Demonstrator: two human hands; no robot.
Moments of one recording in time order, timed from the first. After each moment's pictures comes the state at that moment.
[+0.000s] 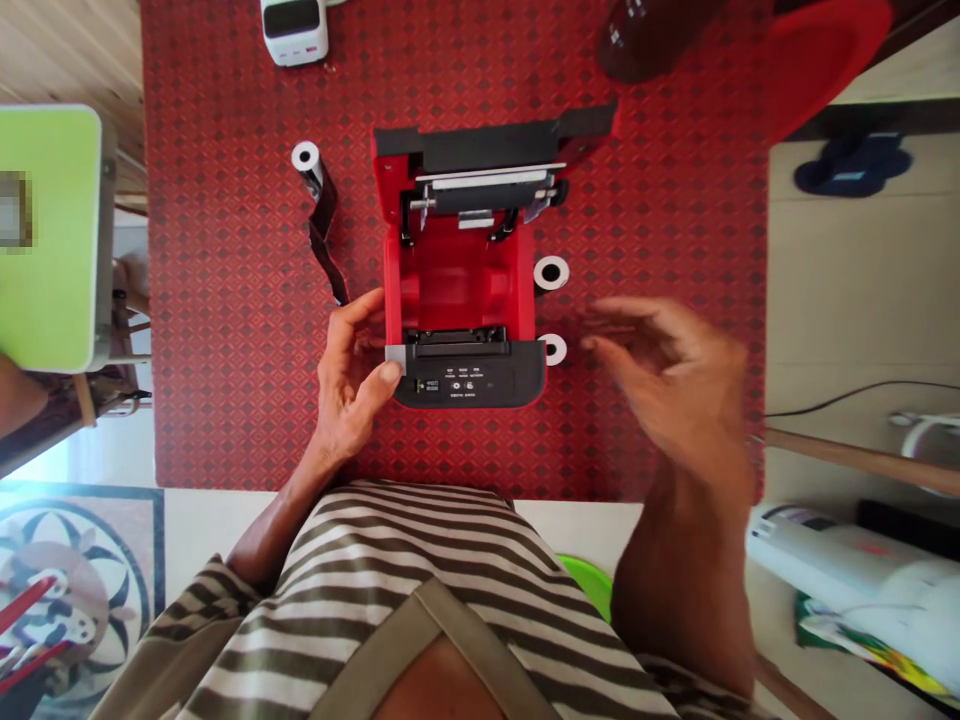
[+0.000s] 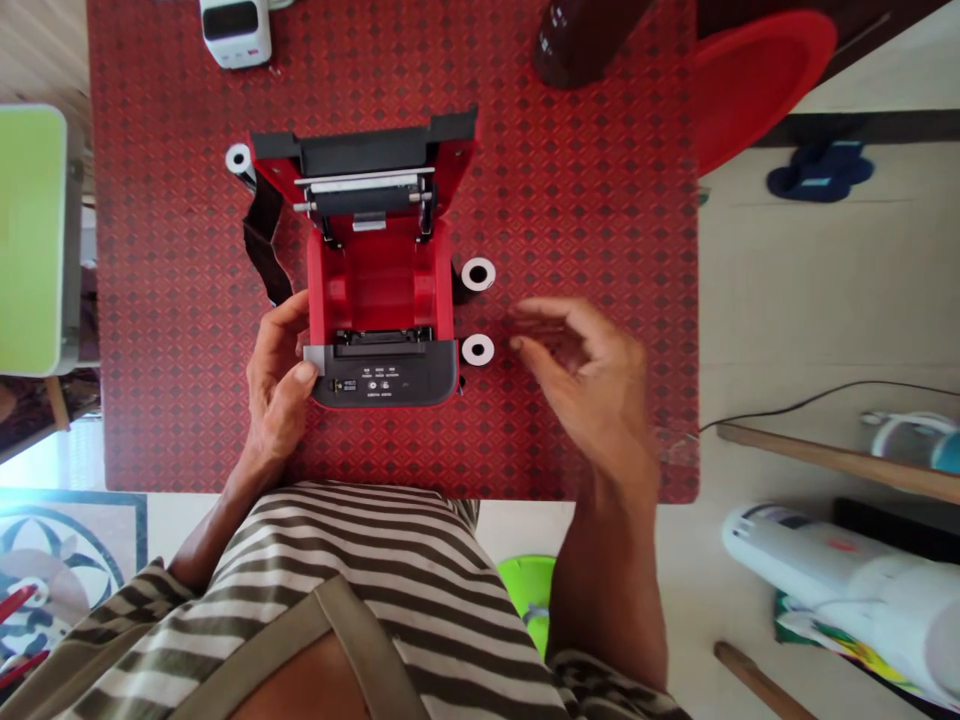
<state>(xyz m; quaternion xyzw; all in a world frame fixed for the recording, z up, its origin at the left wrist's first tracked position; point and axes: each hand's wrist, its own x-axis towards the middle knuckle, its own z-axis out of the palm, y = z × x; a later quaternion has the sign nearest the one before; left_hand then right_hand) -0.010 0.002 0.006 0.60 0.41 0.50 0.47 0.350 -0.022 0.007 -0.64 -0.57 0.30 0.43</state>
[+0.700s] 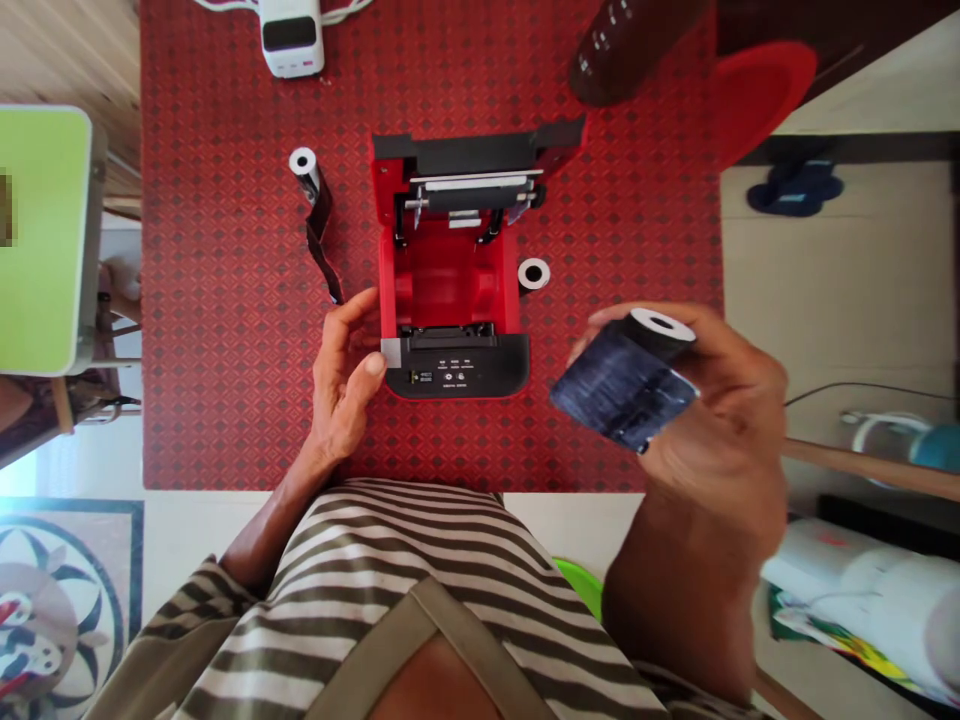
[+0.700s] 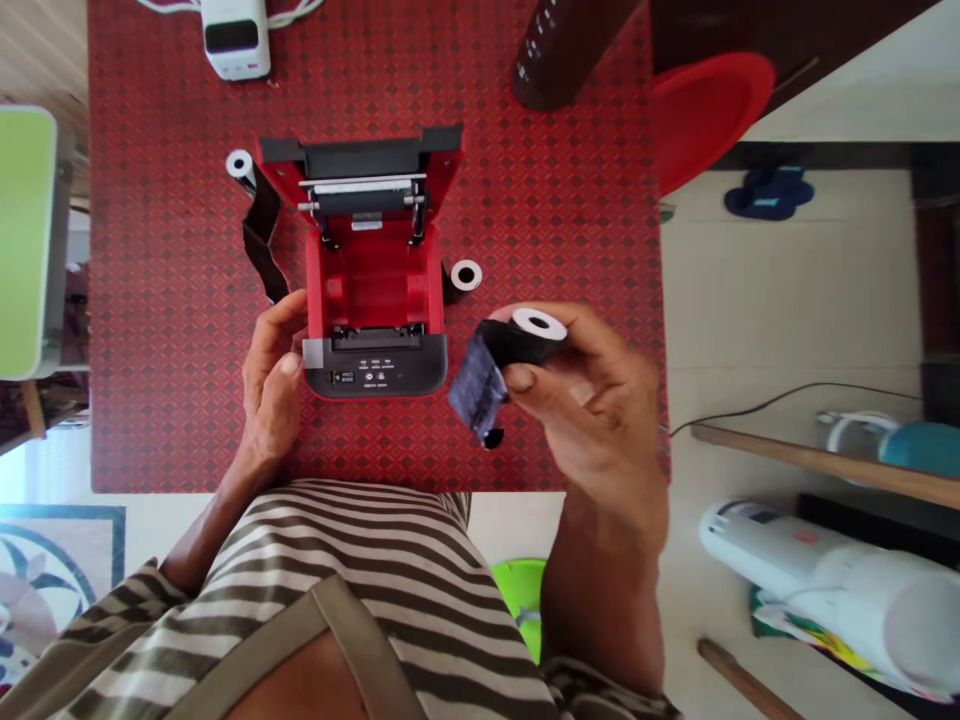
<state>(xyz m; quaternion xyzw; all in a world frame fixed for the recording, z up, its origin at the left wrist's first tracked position) -0.006 -0.007 0.002 0.59 0.42 0.51 0.47 0.317 -0.039 0.076 -0.57 -0.48 0.40 0.54</state>
